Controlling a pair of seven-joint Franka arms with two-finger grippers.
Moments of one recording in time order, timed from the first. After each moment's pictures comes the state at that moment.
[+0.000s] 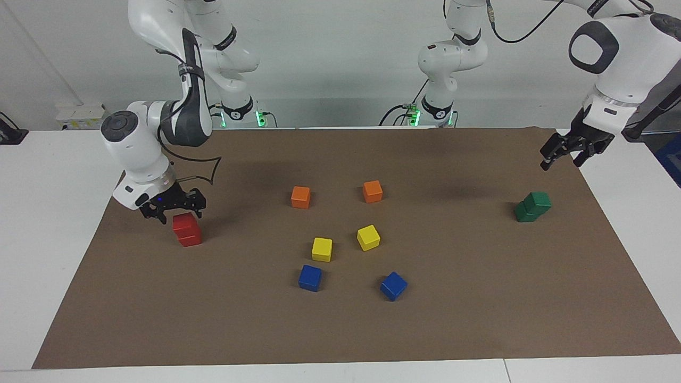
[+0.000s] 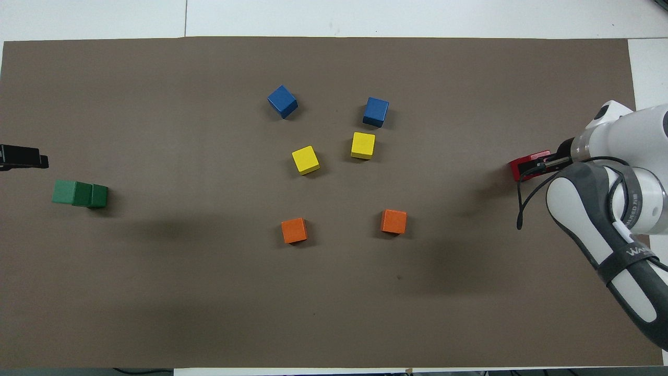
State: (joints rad) left arm 0.14 -0.06 0.01 -1.80 -0.05 1.79 0.11; right arm -0.12 0.13 0.05 -1.99 -0.02 2.14 -0.25
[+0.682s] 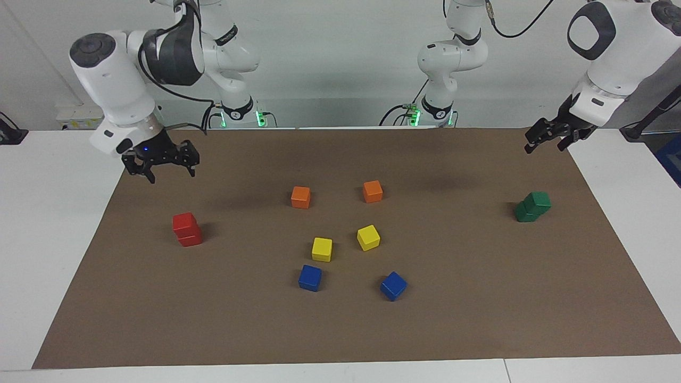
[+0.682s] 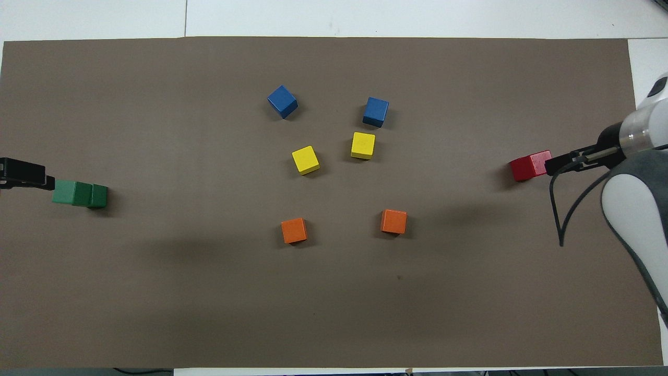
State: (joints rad) left arm 0.02 -0.06 0.00 -1.74 -0.03 1.63 0.01; right arm -0.12 -0.13 0.09 -1.81 -0.02 1.66 -0.21
